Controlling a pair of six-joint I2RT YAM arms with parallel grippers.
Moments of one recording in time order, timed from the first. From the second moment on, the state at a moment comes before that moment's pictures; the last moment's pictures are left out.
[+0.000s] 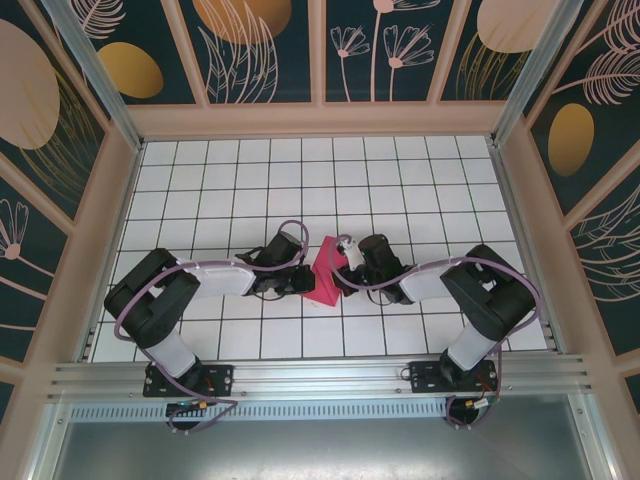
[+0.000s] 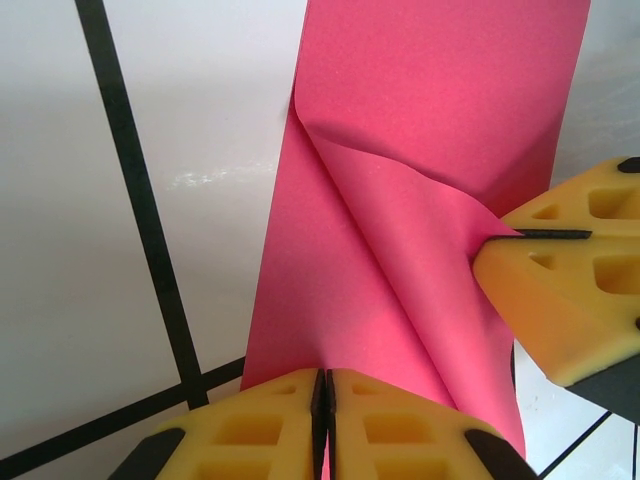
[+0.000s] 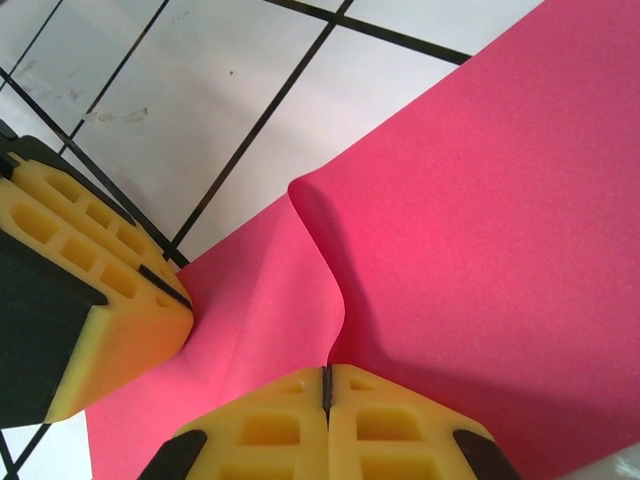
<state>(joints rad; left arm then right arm) -0.75 1.67 0.71 -0.03 0.27 -0.76 0.70 1.64 0.52 0.39 -0.34 0.25</state>
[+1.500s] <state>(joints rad) -0.75 1.66 0.76 0.12 0.27 -0.95 0.70 1.67 0.52 0.41 -0.34 0.25</state>
